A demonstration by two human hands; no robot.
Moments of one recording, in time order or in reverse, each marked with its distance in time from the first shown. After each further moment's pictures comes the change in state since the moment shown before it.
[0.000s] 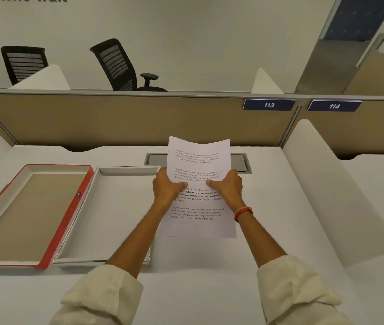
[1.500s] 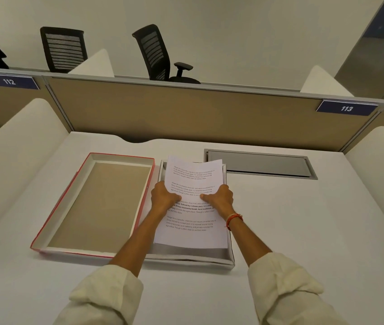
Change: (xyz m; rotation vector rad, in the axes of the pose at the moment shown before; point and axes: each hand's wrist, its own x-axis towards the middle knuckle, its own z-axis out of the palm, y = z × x) left_hand 0.099 -0.166 -0.212 0.034 -0.090 -0.169; right_hand -0.049 -0.083 0.267 -0.039 -0.187 0.034
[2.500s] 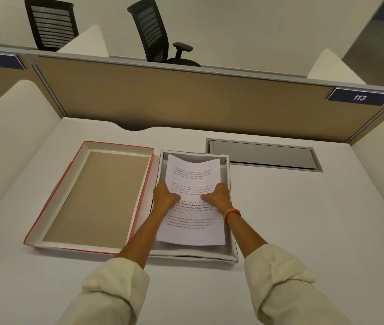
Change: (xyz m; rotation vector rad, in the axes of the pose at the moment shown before) left_hand 0.012 -0.023 0.018 0.053 -0.022 -0.006; right_hand 0.021 0.017 0.023 -0.083 -0.094 0.054
